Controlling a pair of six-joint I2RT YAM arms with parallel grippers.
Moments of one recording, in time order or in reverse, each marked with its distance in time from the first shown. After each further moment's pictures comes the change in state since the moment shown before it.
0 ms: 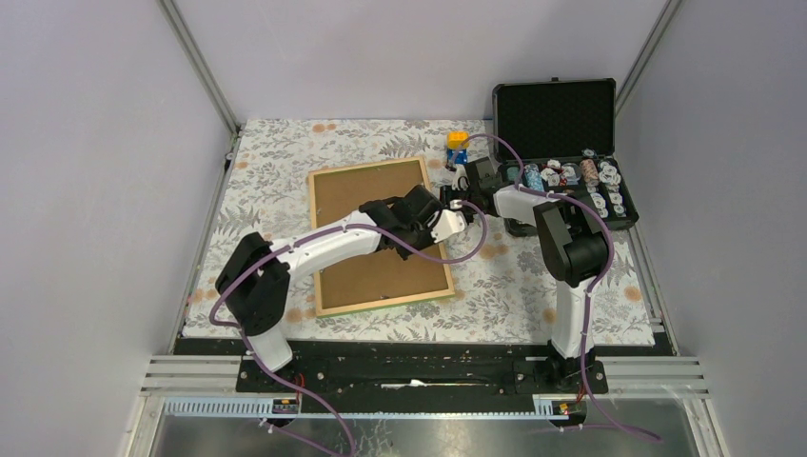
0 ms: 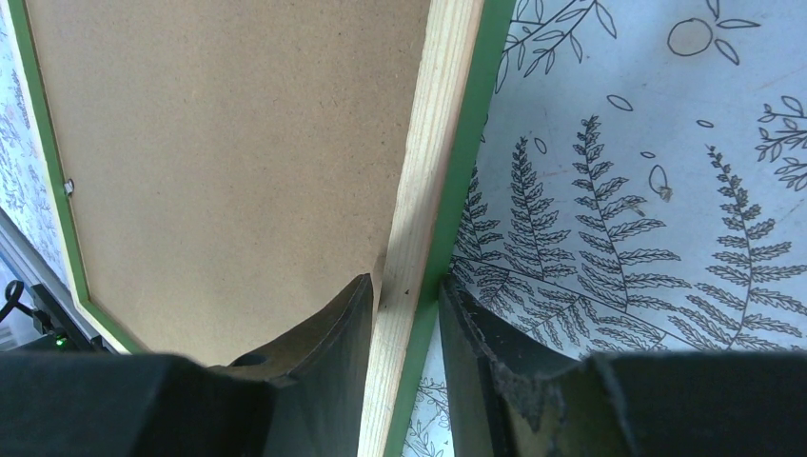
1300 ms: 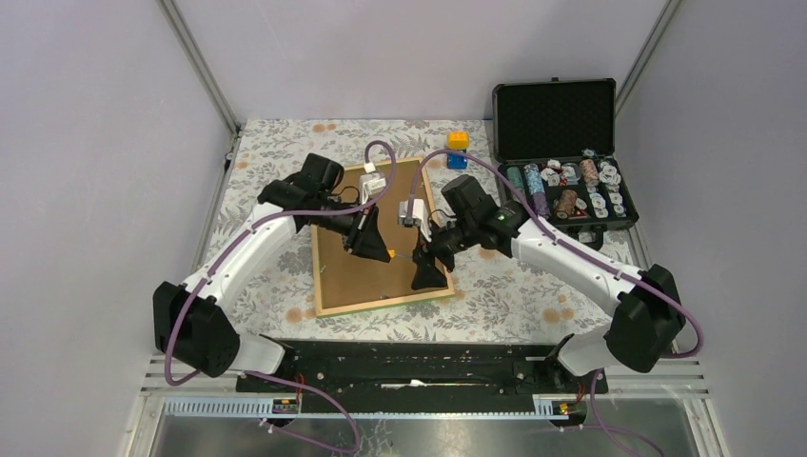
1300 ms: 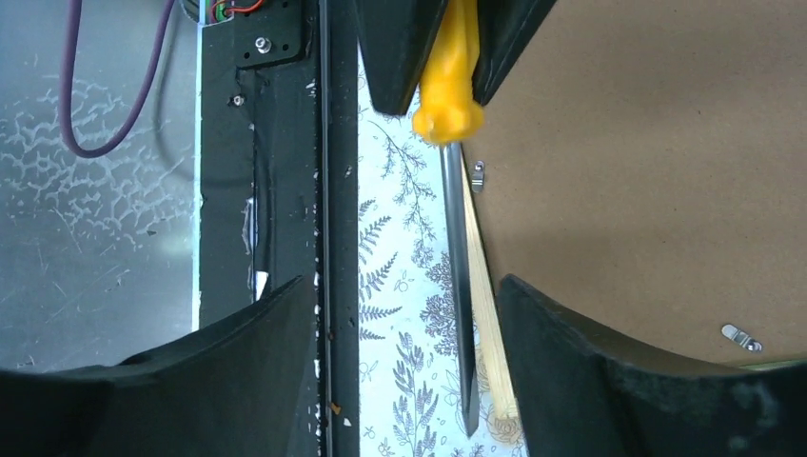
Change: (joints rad) left arm 0.462 -0.350 -0.093 -0.277 1.078 -0.160; right arm 0.349 -0.587 -0.100 -0.414 -0.285 -0.684
